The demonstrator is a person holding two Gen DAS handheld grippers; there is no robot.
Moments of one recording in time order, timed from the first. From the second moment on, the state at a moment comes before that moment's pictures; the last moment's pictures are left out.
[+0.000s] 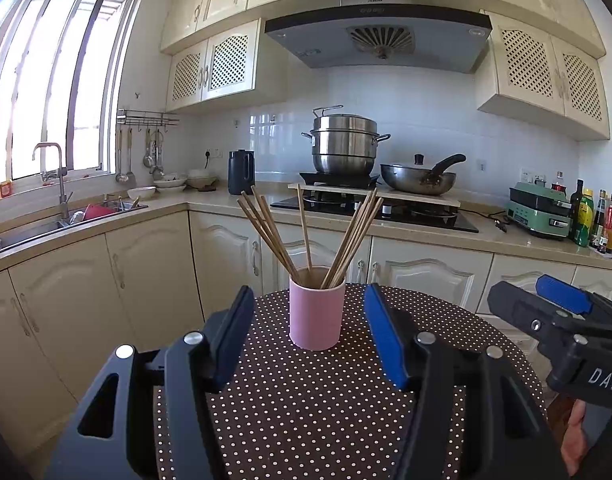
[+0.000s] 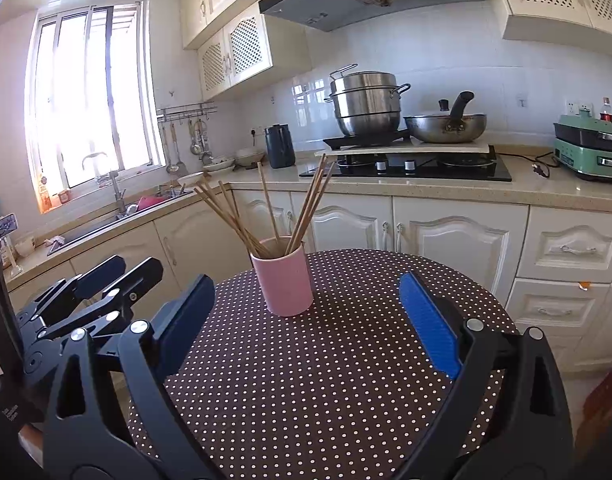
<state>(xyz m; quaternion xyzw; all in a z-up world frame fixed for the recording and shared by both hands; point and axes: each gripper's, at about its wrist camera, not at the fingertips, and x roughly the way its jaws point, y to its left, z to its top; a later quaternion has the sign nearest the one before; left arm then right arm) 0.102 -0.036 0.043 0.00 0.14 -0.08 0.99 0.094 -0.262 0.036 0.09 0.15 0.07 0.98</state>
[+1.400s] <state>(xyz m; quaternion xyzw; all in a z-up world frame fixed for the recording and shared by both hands) 0.116 -0.043 0.039 0.01 0.15 -0.09 0.98 0.108 -0.269 0.030 0.10 0.18 0.07 0.98</state>
